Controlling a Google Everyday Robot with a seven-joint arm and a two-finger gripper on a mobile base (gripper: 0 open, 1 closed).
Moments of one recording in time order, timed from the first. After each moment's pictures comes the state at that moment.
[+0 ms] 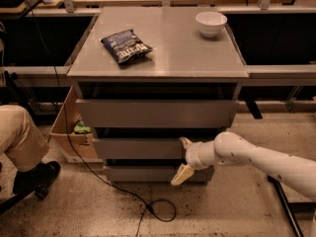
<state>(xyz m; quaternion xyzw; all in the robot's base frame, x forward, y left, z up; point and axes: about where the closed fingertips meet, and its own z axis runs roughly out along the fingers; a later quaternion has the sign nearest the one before) 0.602 -0.081 0.488 -0.59 0.71 0.16 0.35</state>
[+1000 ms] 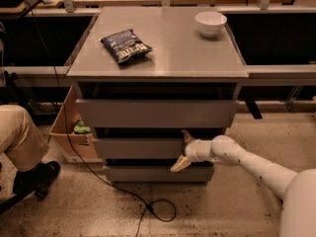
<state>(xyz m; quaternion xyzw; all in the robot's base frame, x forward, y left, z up) 0.697 -0.100 0.421 -0.57 0.69 0.11 0.43</state>
